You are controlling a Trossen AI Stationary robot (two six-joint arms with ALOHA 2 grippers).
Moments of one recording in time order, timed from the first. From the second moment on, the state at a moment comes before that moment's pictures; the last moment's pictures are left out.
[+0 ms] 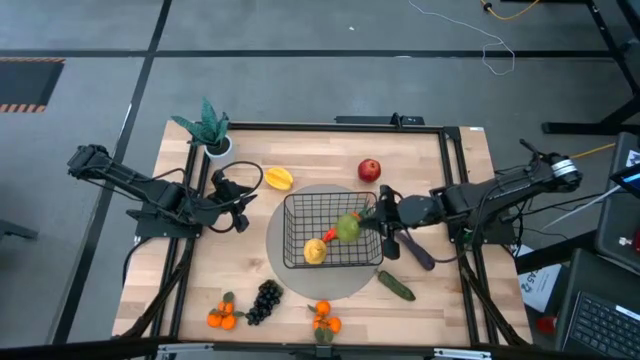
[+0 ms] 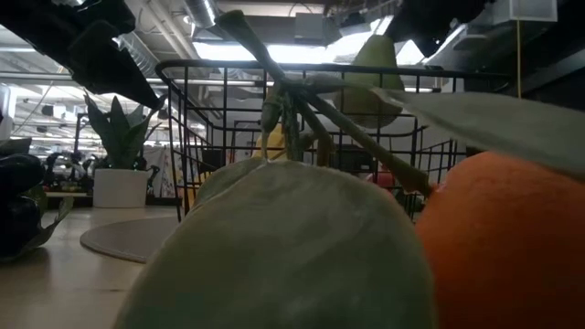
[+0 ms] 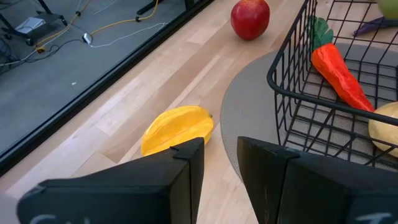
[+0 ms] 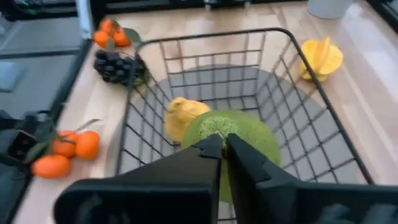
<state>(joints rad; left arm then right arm) -0.37 0.69 0.44 -0.36 -0.87 -0.44 0.28 1.19 0.88 -0.28 0.21 0.23</state>
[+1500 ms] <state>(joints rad) -0.36 0.69 0.44 -0.36 -0.87 -0.44 0.37 1.03 0.88 -1.06 0.05 1.07</state>
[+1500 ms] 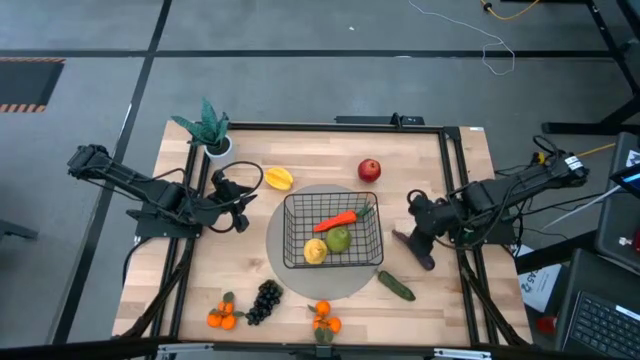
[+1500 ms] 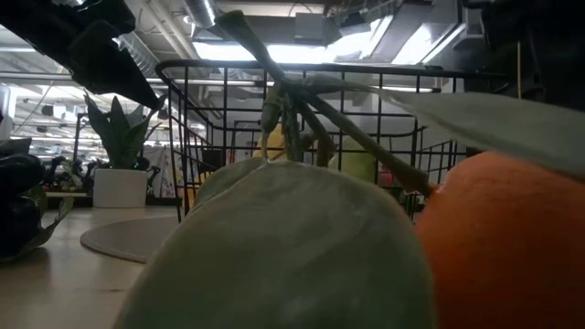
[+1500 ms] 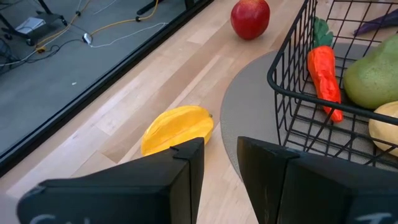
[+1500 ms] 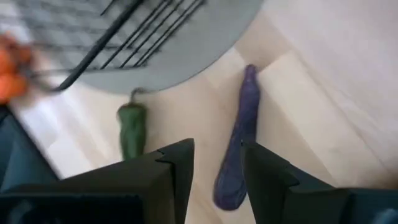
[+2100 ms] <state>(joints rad) -0.36 0.69 0.44 -0.36 -0.87 -0.44 0.39 1.14 0.69 -0.95 0.05 1.12</state>
